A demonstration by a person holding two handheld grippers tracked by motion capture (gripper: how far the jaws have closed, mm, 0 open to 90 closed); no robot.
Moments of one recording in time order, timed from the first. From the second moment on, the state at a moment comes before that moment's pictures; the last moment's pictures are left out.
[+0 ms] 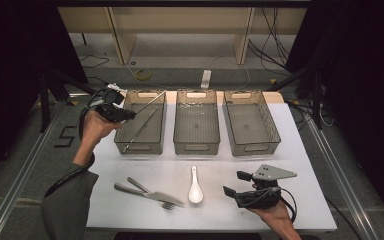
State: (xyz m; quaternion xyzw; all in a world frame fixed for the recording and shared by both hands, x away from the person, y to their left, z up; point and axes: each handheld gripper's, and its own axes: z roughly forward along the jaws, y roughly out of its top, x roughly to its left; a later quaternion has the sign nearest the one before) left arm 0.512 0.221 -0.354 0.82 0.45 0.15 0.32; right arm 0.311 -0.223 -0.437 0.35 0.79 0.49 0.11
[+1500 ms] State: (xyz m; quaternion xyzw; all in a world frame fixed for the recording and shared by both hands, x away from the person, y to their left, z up) left arm 0.517 0.224 -0.387 0.79 0.48 0.13 0.34; right arm 0.311 -0.224 -0.437 0.35 0.79 0.49 0.11
